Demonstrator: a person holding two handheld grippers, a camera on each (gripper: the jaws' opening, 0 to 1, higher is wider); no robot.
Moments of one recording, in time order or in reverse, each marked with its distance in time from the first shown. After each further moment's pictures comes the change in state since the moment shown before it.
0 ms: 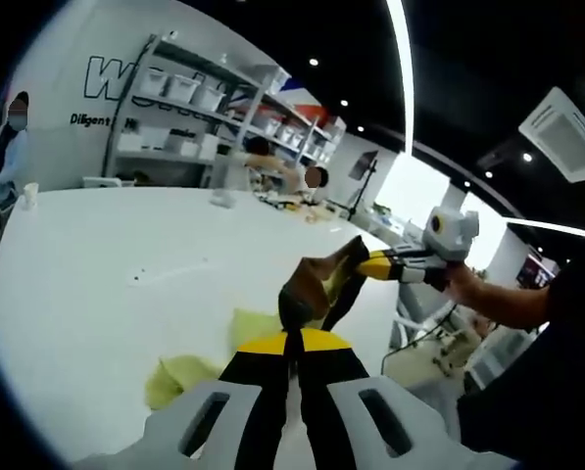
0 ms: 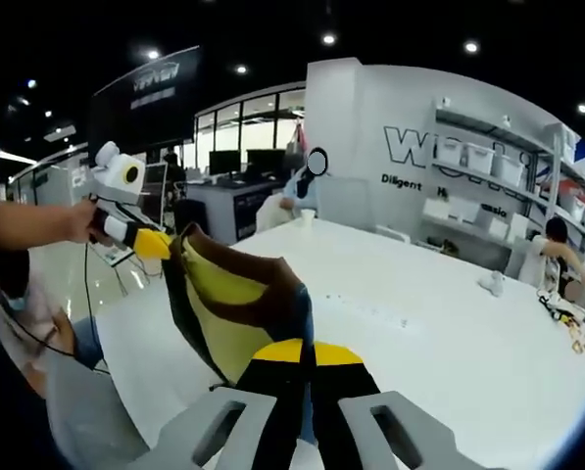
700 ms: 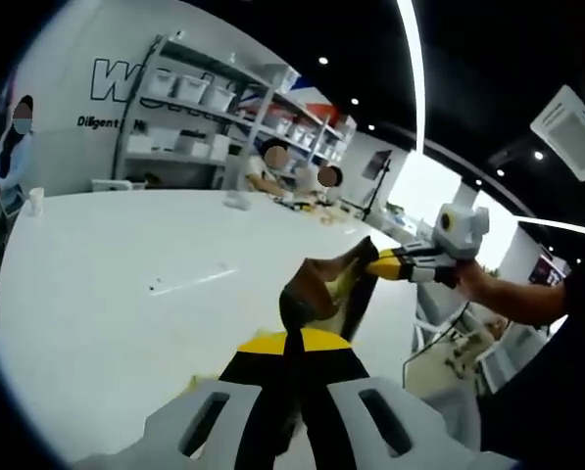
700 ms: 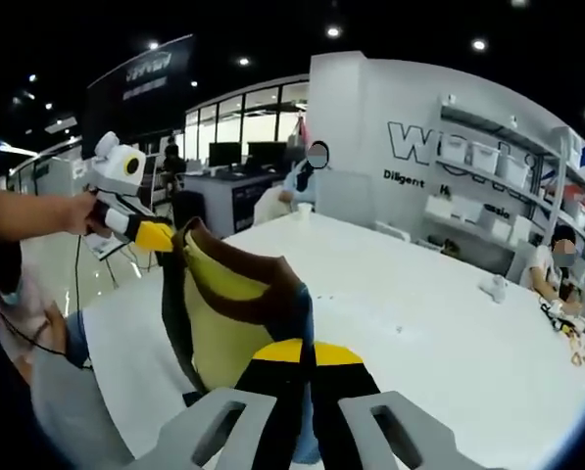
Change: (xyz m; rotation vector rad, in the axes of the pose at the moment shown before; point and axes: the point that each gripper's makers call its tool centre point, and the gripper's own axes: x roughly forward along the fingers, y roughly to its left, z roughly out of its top) left arm 0.030 0.051 0.018 0.006 0.002 0.061; right arm 0.049 -0.034 0.004 -0.038 0.039 -0.002
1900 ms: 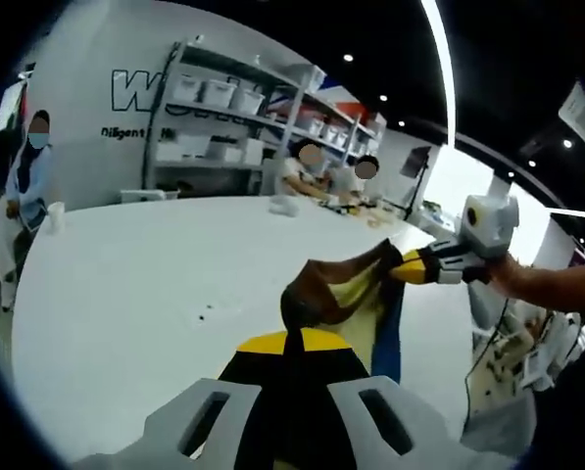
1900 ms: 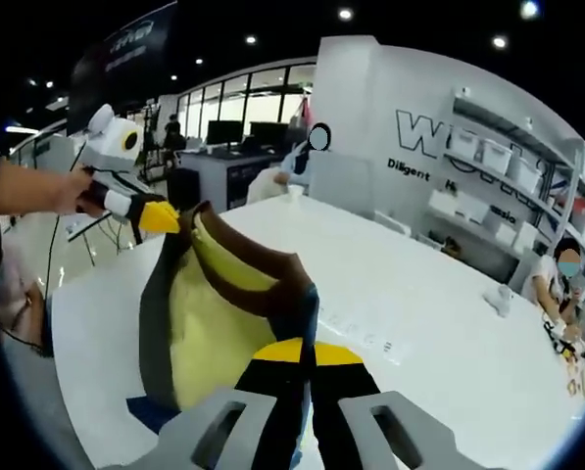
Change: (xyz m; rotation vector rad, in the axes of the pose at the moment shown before) left arm 0.063 0.108 0.026 0.047 -0.010 0.169; right arm 0.099 -0.049 -0.006 -0.058 0.072 -0.009
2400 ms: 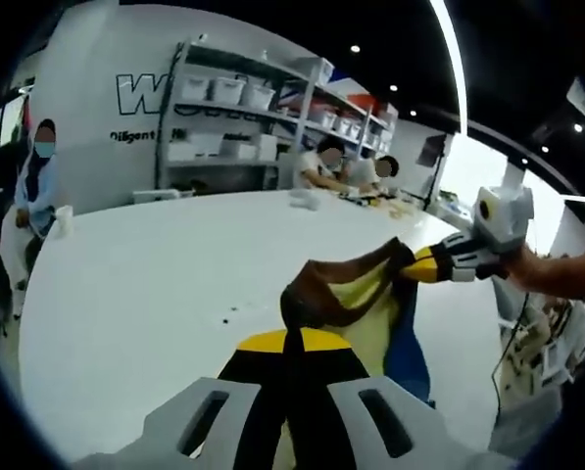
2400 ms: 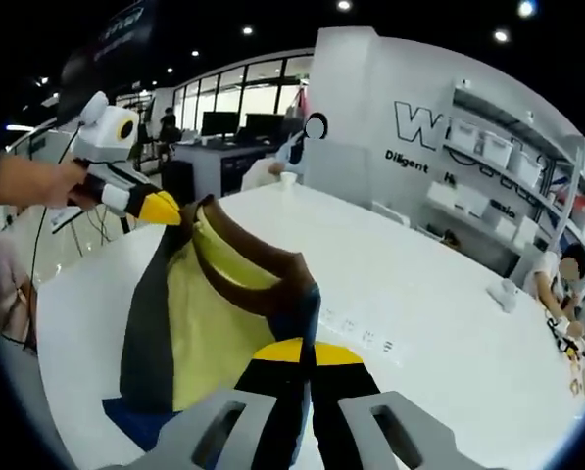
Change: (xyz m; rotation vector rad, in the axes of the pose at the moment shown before) left arm 0.033 0.035 -0.013 0.032 0.027 0.076; right arm 0.046 -0.015 -0.018 0.006 0.034 -0.012
